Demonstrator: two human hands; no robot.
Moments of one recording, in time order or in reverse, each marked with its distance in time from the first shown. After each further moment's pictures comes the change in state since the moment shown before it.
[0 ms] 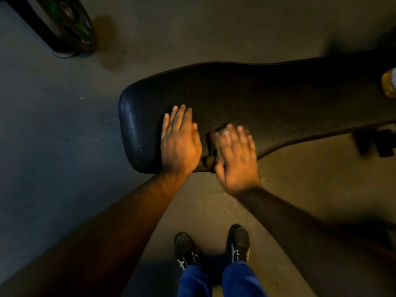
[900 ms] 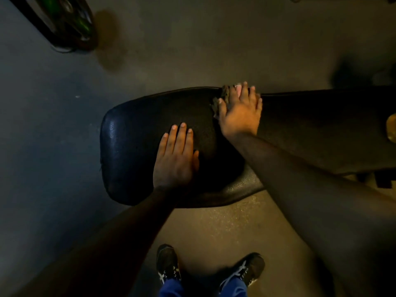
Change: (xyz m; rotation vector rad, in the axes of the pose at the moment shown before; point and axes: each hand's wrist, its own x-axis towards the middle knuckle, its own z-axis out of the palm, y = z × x) left_hand 0.040 0.011 0.033 0.325 -0.264 0.092; right_hand 0.212 0.053 -0.028 -0.011 -0.059 0.242
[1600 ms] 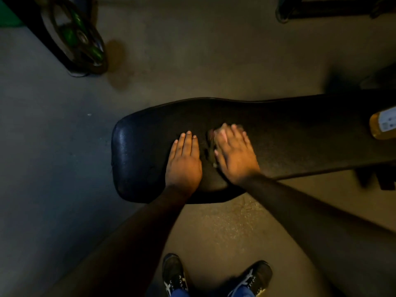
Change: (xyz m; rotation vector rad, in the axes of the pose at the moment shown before) left_hand -0.006 0.028 -0.013 -0.018 -0.068 -0.005; right_hand -0.098 0.041 -0.003 -0.045 -0.117 -0.366
